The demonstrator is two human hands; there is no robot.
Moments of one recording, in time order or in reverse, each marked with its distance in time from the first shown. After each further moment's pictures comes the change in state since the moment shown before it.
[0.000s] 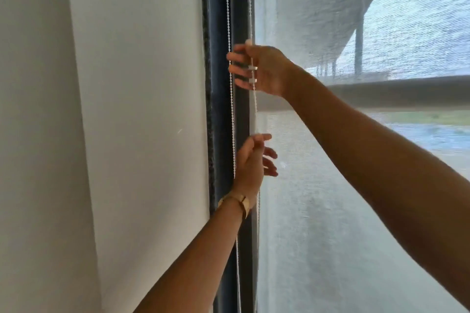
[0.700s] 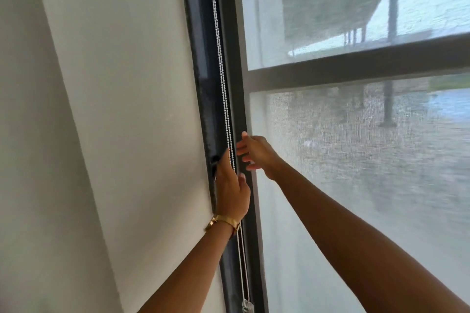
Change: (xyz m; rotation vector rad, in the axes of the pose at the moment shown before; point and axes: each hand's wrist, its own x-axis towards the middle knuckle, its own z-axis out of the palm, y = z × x) left_hand -0.055 -0.067 -0.019 0.785 0.287 0.065; right_hand -0.086 0.161 -0.008 -0.264 0.083 0.297
